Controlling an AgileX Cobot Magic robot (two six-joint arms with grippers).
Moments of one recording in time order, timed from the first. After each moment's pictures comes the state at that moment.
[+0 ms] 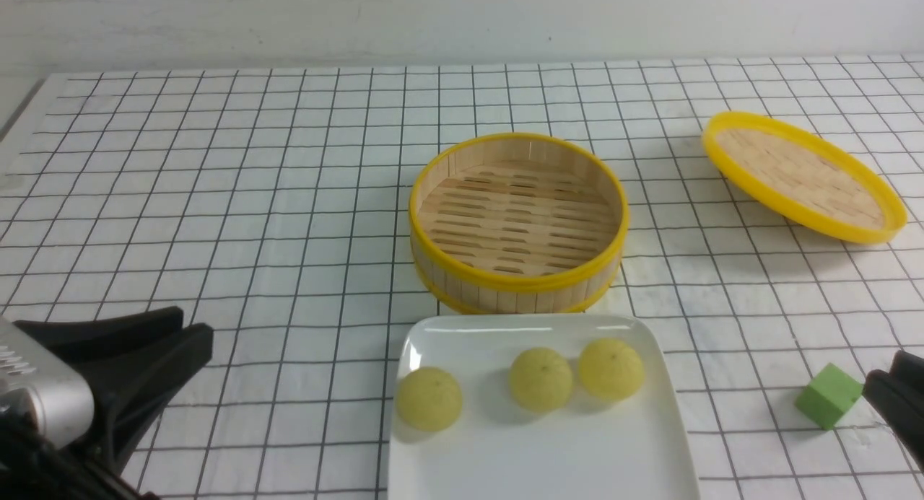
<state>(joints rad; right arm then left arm) 0.51 0.40 -0.09 0.51 -0.13 -0.55 -0.70 0.48 -0.52 0.26 0.40 -0.17</state>
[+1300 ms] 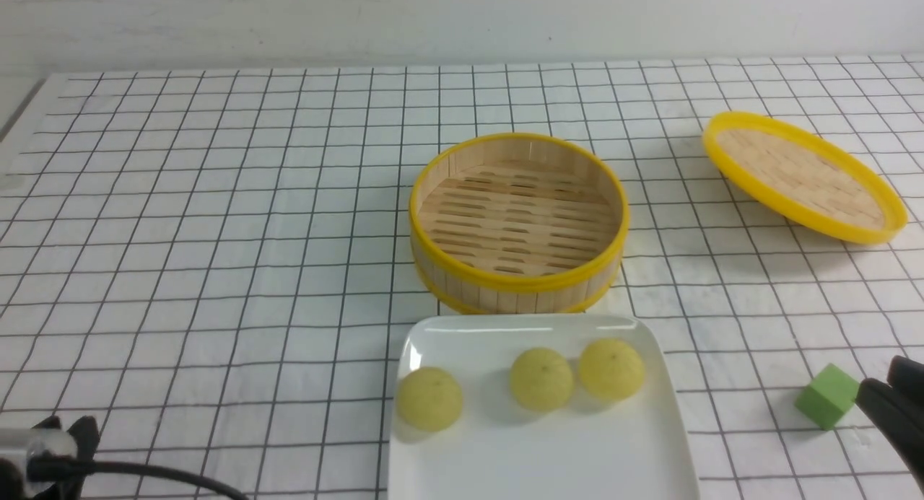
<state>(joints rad) 0.51 0.40 -0.09 0.51 -0.11 -0.55 -0.08 0.36 -0.04 0.23 0.07 -0.21</state>
